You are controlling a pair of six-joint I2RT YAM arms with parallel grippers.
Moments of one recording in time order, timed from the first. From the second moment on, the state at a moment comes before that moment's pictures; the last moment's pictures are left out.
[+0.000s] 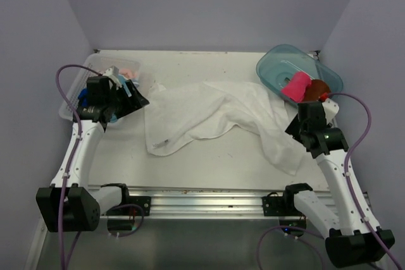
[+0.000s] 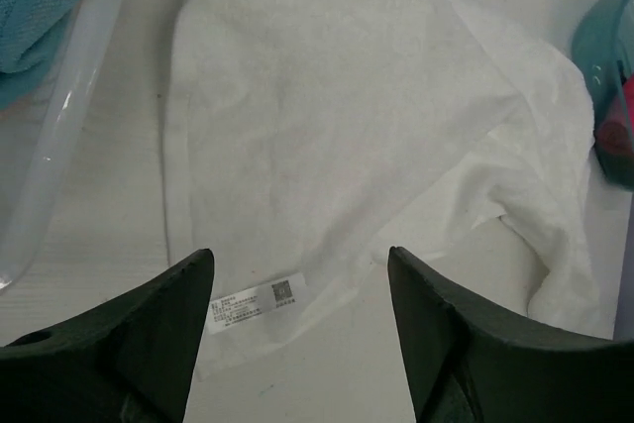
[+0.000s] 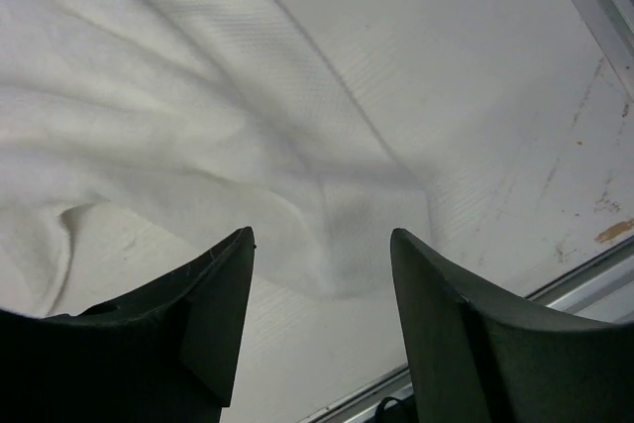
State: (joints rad) left arm 0.04 1.14 1.00 -0.57 0.32 -0.47; right arm 0.14 0.84 0.91 -1.00 0.46 0.66
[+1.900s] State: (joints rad) left arm 0.05 1.16 0.90 -0.62 -0.11 -0.71; right arm 0.18 0.99 0.80 -0.82 0.10 0.71
